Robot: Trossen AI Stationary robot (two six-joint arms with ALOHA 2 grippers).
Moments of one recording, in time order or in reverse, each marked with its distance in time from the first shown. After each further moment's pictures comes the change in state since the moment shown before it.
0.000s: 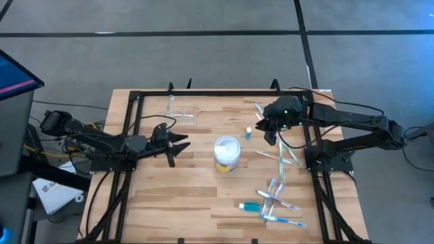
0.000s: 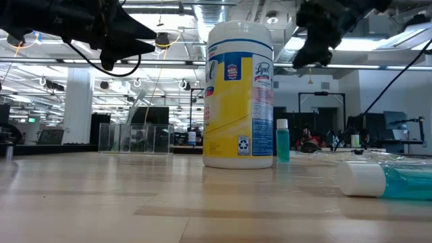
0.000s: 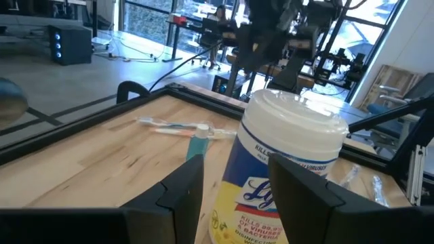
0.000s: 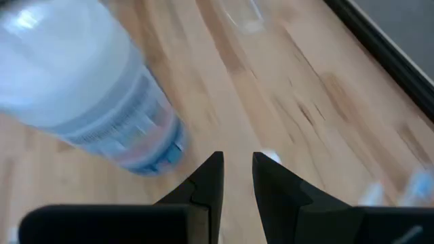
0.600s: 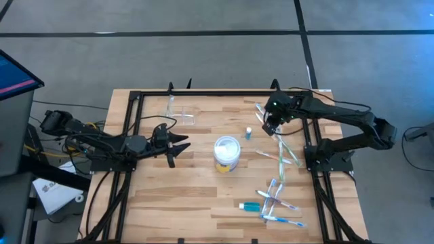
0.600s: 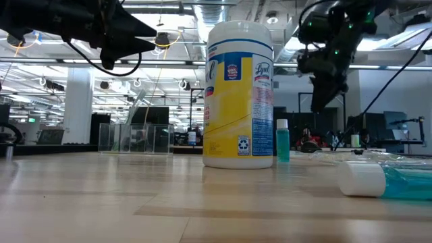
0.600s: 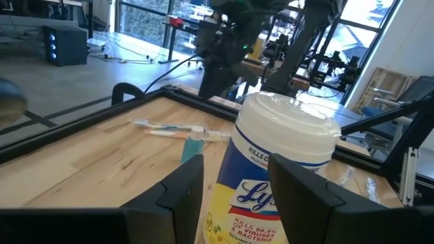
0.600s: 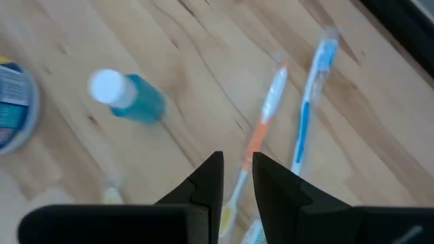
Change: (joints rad) left arm -0.010 0.004 0.000 0.012 0.004 -0.002; right arm -0.251 0.163 -0.042 -0.144 0.092 0.020
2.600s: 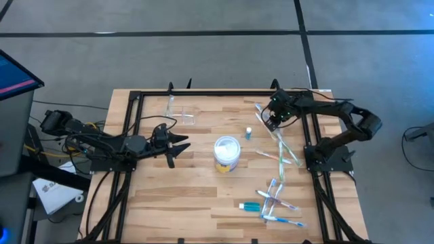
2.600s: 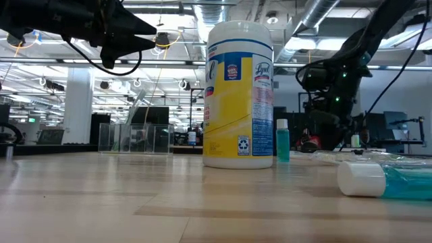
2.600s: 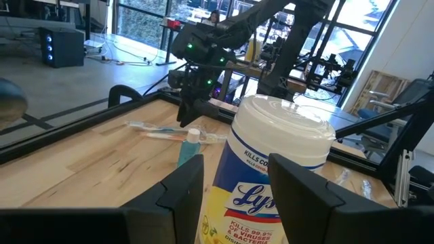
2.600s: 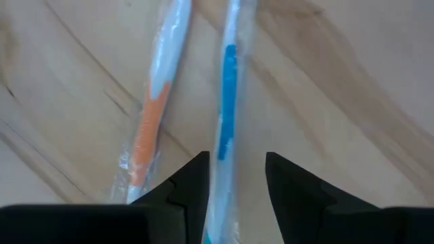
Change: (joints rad) left arm -0.003 0.000 0.000 0.013 0.003 0.001; right arm -0.265 0.230 -0.183 0.283 -0.041 -0.153
